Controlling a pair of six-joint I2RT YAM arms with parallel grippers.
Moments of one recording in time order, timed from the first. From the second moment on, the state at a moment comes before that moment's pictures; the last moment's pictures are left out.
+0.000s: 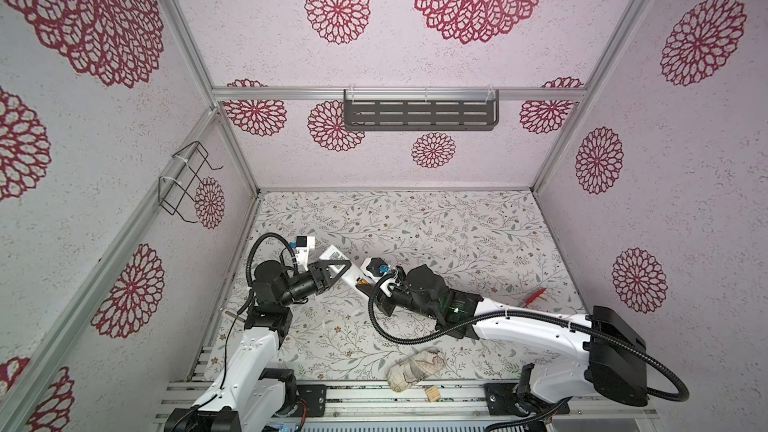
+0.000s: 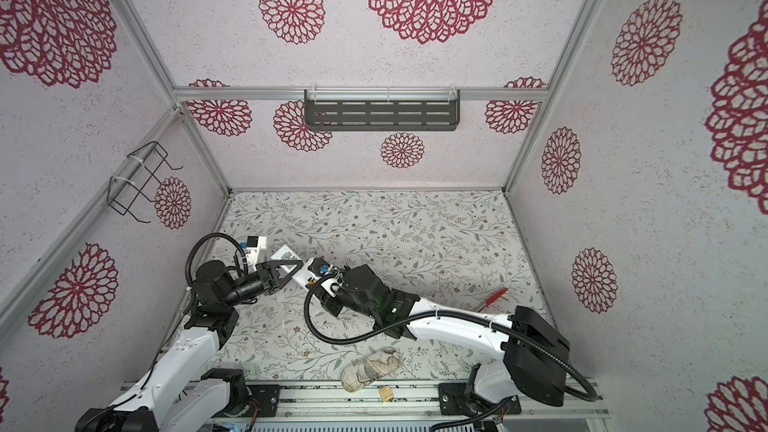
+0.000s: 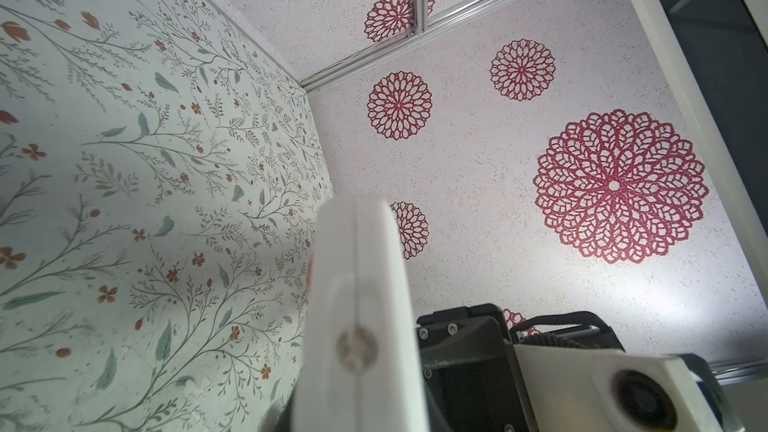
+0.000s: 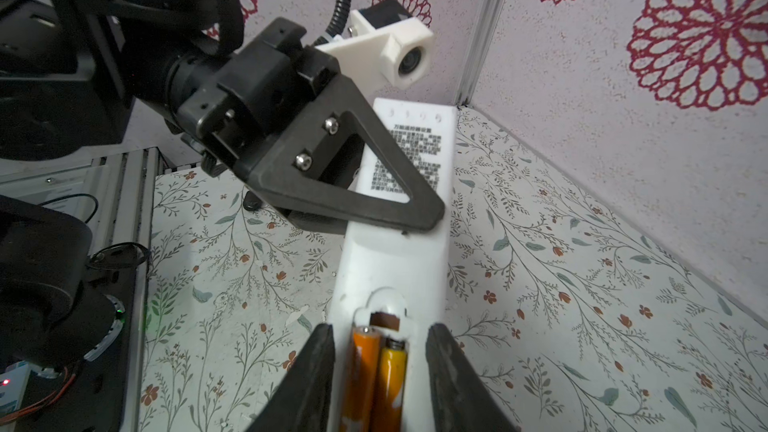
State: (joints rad) left arm -0.05 0.94 0.39 0.44 0.97 -1.08; right arm 1.13 1.41 0.93 0.23 0.04 -0.05
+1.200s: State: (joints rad) left arm -0.04 0.93 0.39 0.33 0.93 -1.02; right arm 1.10 1.52 1.20 -0.18 -0.02 0.04
